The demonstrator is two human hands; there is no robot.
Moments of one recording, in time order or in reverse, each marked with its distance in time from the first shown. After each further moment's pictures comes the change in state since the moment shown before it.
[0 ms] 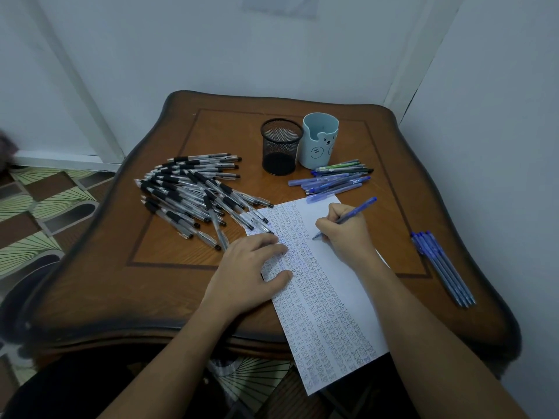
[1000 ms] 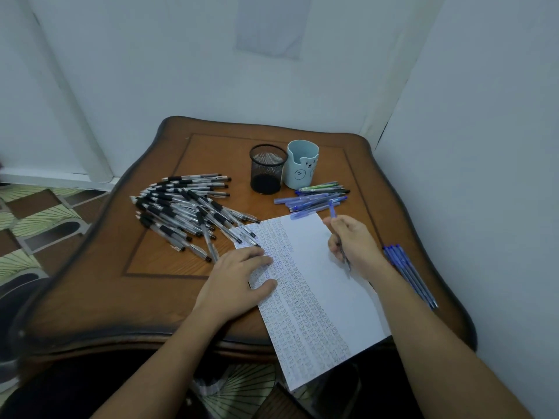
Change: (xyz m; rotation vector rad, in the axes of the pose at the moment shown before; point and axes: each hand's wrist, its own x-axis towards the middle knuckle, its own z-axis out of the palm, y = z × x) left_hand -0.002 0.002 -0.004 -0.011 -0.029 -0.031; right_hand -0.022 -0.041 -0.042 -0.047 -0.010 0.186
